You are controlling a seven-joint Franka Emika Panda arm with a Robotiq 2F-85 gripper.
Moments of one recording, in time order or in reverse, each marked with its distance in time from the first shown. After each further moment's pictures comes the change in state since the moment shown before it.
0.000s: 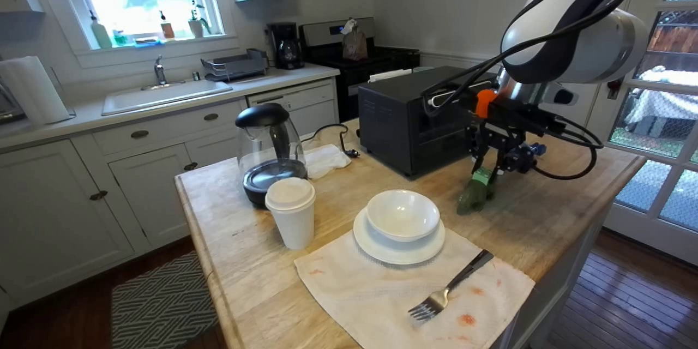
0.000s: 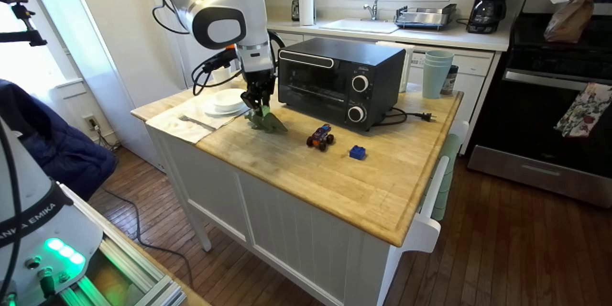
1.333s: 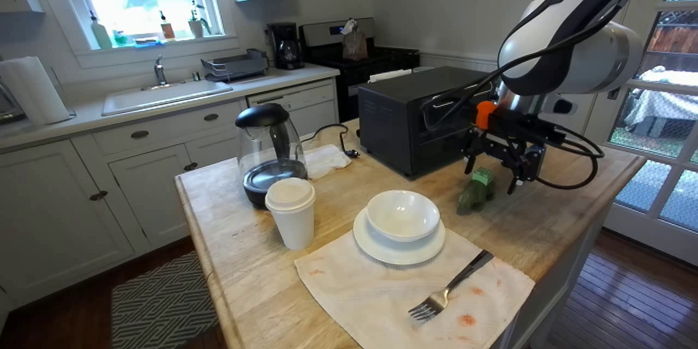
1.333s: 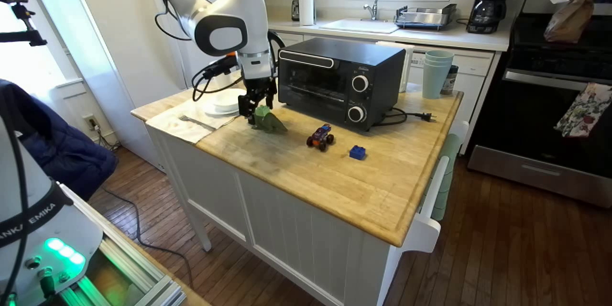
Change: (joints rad) arm 0.000 0.038 -0.001 0.004 0.000 -0.005 -0.002
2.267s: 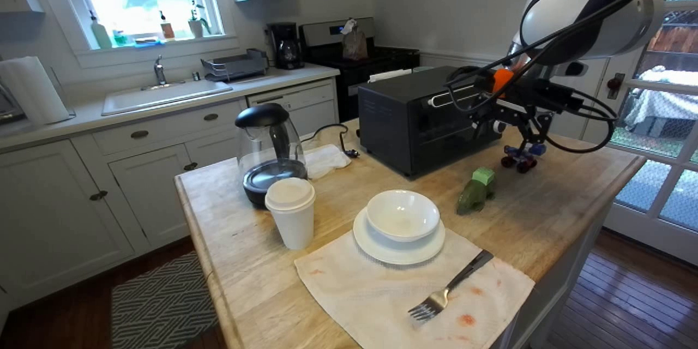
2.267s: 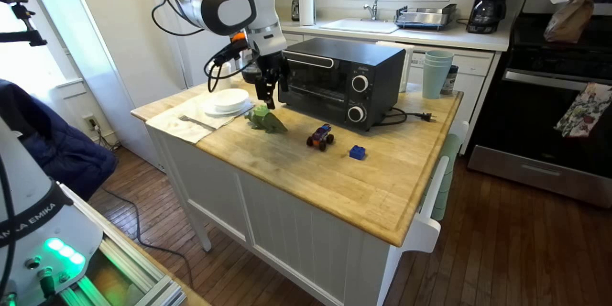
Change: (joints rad) arm -0.001 -0.093 -0.084 0.019 -0.199 -0.001 -0.015
